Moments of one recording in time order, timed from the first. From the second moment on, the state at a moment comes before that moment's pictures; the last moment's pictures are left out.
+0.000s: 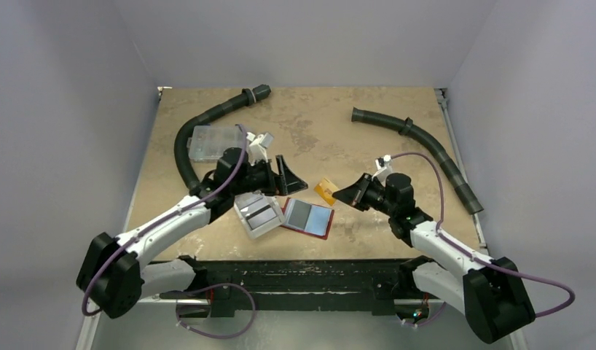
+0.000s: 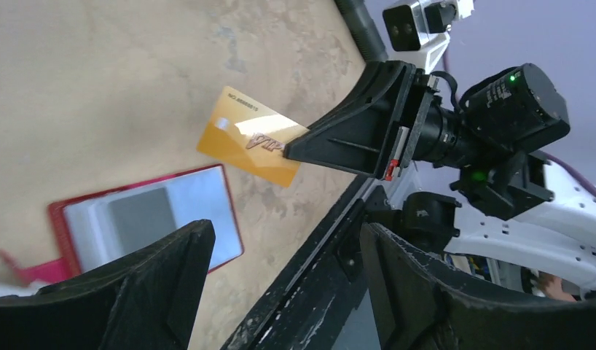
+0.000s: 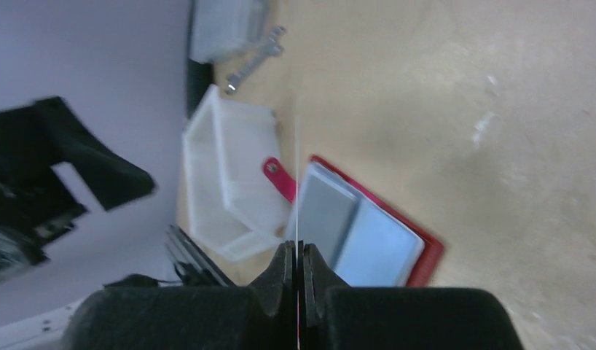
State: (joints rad) left arm -0.57 1.13 0.72 0.03 0.42 -0.75; right arm 0.37 1.01 0.36 0.20 -0.40 0.85
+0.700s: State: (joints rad) left arm -0.68 1.49 0.66 0.81 0.51 -1.10; right arm 0.37 1.06 0.16 1.08 -0.41 1.35
